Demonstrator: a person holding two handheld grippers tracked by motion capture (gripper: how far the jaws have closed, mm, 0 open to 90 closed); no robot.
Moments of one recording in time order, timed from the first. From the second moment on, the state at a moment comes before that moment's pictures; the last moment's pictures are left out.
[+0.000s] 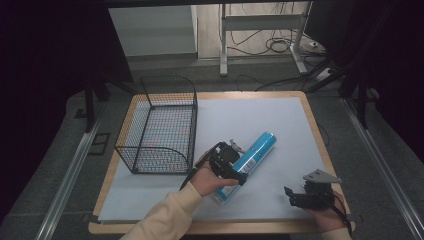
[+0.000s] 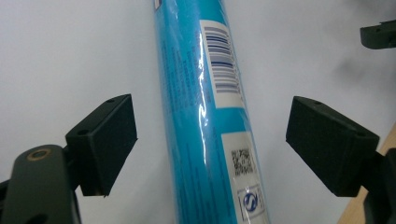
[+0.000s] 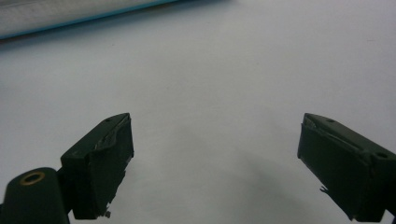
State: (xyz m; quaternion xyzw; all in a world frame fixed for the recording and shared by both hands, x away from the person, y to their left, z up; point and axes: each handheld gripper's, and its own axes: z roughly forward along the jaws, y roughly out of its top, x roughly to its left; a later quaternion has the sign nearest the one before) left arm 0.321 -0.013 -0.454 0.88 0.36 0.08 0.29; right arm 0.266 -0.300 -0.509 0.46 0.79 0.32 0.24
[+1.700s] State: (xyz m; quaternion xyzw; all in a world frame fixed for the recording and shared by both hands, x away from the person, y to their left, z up) left arm 0.389 -0.072 -0.495 0.89 0.41 0.01 0.19; right arm 0.267 -0.301 -0.510 0.46 0.79 0.32 0.24
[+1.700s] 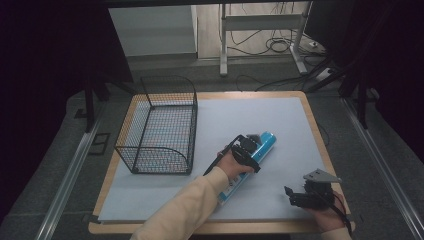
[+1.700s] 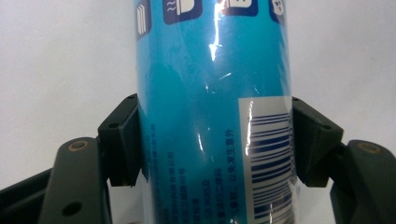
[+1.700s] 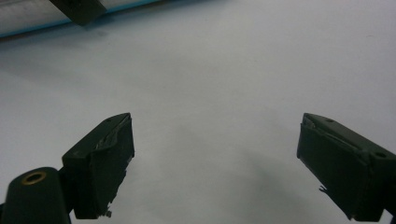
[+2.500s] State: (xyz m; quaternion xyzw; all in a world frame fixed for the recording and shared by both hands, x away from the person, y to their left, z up) left arm 0.395 -0.069 -0.487 0.89 0.41 -0.02 0.18; right arm 0.268 -0.304 -0.509 0.46 0.79 0.32 0.24
